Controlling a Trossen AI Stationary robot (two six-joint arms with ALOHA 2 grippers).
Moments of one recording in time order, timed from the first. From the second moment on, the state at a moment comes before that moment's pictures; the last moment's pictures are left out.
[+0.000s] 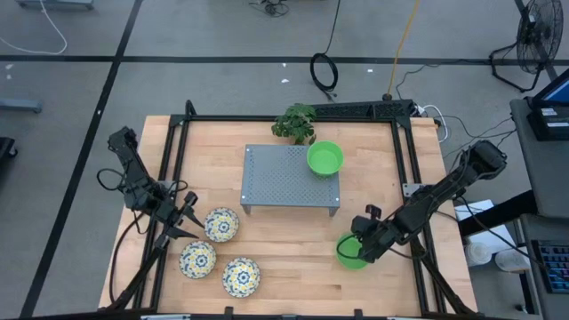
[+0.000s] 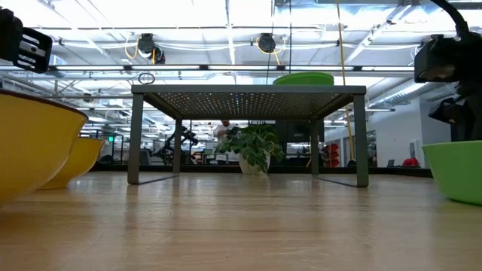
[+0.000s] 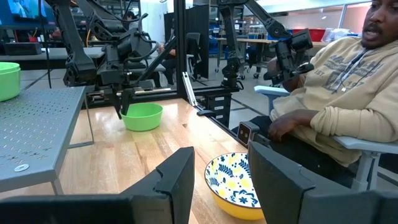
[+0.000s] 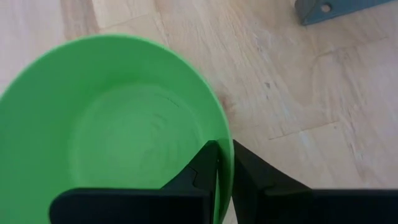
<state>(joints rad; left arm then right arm) -0.97 0.05 0.03 0.03 -0.50 -0.03 0.65 1.31 0.57 -0.45 0.28 0.90</state>
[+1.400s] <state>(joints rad) -0.97 0.05 0.03 0.03 -0.50 -0.03 0.65 1.27 0.57 -0.45 0.29 0.86</state>
